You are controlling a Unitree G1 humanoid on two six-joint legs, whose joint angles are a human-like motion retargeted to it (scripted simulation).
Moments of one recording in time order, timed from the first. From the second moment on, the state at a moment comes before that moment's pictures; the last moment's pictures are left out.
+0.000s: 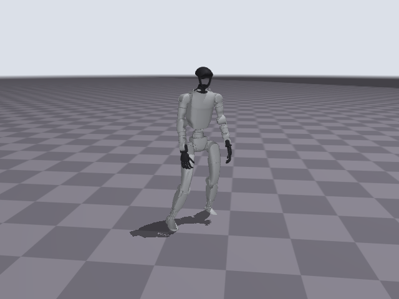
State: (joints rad) left arm -0.17 0.28 -0.37 1.26 0.13 -0.02 -0.06; right arm -0.22 -0.20 0.40 1.26 -0.05 0.00 0.08; waist 0.03 -0.07 0.17; left_leg 0.03 0.00 -0.01 0.30 -0.43 0.06; right_leg -0.36 -0.30 0.07 0.72 -0.36 0.15
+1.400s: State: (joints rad) left arm -0.14 0.23 -0.42 1.29 0.22 0.01 -0.13; right arm -0.17 -0.24 0.41 1.29 -0.06 0.00 0.13; waist 0.07 -0.08 0.17; left_leg 0.03 -0.09 0.12 0.21 -0.38 0.12; right_leg -0.13 -0.01 0.01 0.45 -0.35 0.17
